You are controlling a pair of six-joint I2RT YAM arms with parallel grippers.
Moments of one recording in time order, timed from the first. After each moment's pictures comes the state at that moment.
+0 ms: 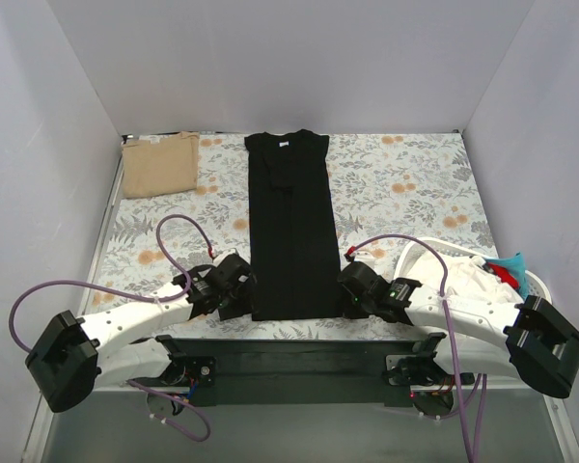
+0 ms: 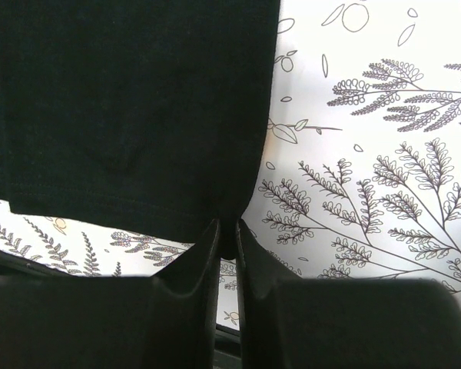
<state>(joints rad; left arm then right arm) -0.82 1.09 0.55 -0.58 -0.10 -0.99 0.98 1.14 0.48 -0.38 0.17 0.81</state>
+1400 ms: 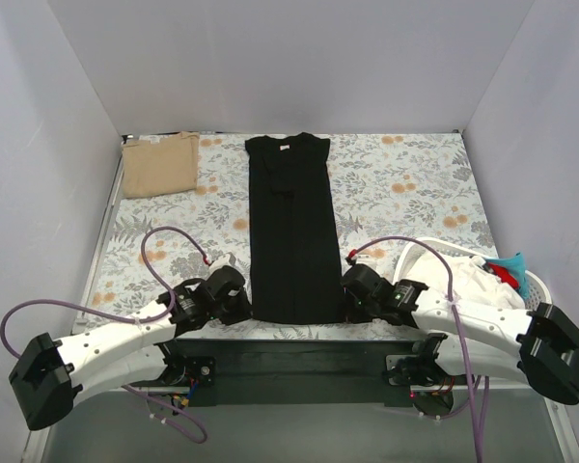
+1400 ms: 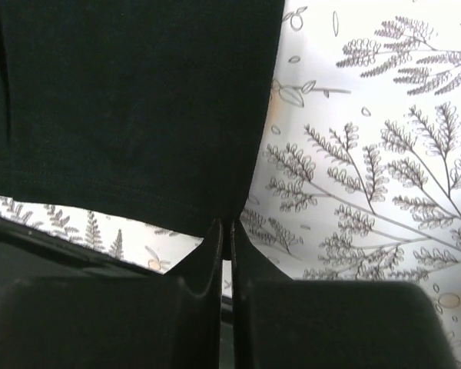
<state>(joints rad) -0.90 0.92 0.45 -0.48 -0.12 -1.09 0.99 1.09 0.48 -0.45 0.14 0.81</state>
